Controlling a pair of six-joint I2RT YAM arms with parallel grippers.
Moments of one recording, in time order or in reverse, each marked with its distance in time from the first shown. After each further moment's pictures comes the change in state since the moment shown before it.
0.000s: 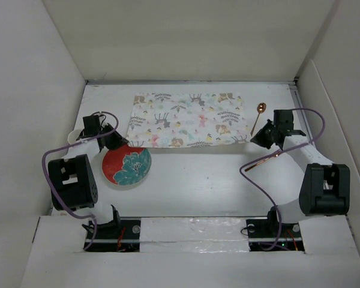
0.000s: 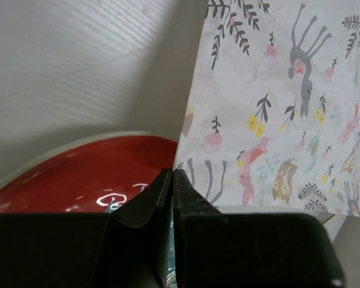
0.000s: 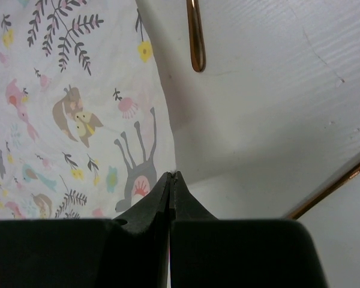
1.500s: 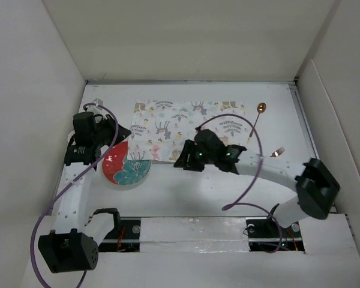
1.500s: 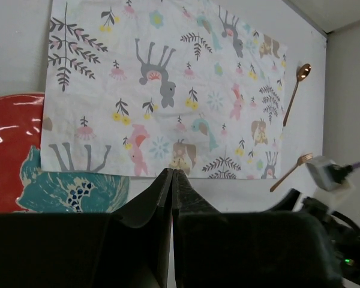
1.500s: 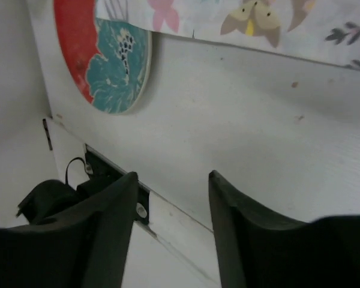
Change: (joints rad) left arm -0.128 -0.559 0.081 -0.303 -0.010 0.035; right arm 0.914 -0.010 0.064 0.115 0.045 0.286
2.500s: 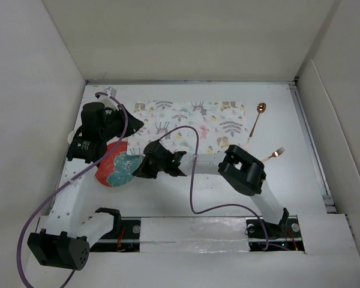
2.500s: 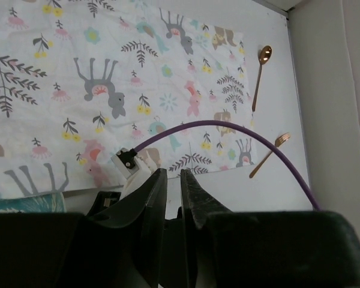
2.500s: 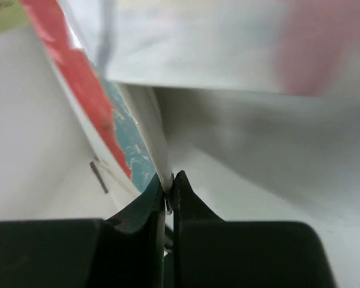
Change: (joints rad) left arm -0.201 0.029 0.138 -0.019 -0.035 -0.006; right arm 0.219 0.748 0.523 0.195 0.069 0.415
